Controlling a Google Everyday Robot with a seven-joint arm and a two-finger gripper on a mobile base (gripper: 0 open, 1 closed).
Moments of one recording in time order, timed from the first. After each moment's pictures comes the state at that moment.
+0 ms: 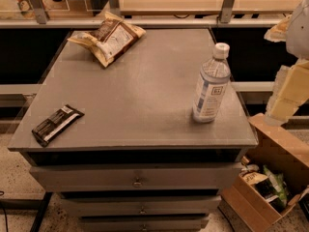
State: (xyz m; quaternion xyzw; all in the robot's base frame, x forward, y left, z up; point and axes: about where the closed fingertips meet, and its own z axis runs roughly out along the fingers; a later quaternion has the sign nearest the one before) arm 0.438 -0.214 0.987 -0.60 0.78 -0.05 0.18
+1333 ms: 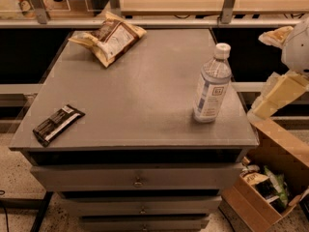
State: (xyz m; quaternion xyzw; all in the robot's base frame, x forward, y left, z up) arm 0.474 -0.211 0.960 -0.58 0.75 0.00 0.31
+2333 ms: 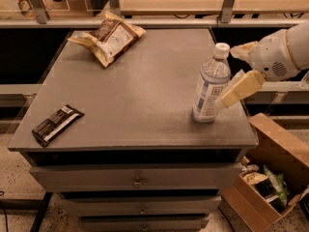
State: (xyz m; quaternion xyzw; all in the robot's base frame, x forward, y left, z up) arm 0.537 -0.181 0.912 -0.52 0.76 0.16 0.36
